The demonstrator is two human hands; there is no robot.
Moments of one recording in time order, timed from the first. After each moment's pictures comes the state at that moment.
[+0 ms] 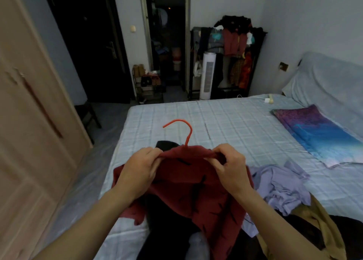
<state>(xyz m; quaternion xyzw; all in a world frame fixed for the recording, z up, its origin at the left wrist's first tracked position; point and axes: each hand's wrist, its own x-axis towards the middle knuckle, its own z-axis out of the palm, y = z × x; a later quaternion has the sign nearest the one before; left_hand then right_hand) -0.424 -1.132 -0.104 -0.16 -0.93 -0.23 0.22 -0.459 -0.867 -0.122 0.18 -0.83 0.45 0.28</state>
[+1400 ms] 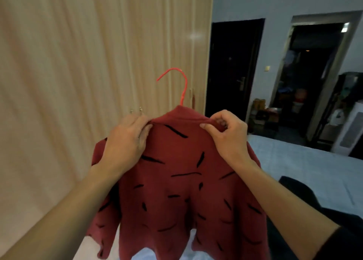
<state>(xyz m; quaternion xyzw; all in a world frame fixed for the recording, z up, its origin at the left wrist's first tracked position) -0.010 -1.495 0.053 0.13 -0.87 0.01 0.47 -0.205 -1.318 0.052 0.44 -0.64 0.60 0.20</state>
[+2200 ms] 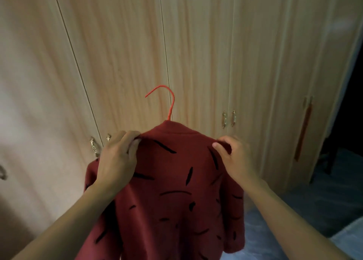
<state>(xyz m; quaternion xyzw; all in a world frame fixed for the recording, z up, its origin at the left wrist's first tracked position) 0.159 -1.409 0.048 0.43 -0.74 0.13 0.50 -0.145 -1.406 0.005 0.64 -0.55 0.53 0.01</state>
